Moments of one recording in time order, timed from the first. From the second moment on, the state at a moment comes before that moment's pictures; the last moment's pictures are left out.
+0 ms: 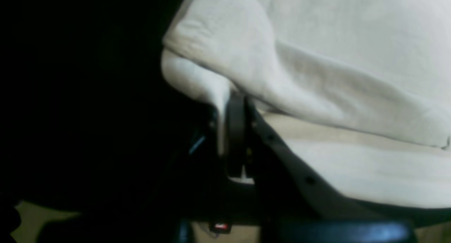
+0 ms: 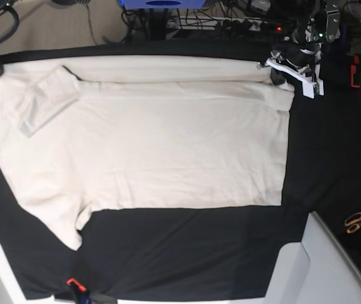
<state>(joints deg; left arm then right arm) 29.7 -16.8 -8.5 84.8 -33.0 -3.1 23.1 -5.2 10.8 72.5 58.4 32.0 35.4 -64.7</state>
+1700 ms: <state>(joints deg) 30.0 -13.1 -17.4 86.5 -22.4 -2.0 23.4 -10.1 7.9 66.4 77.7 31.6 38.8 -69.9</state>
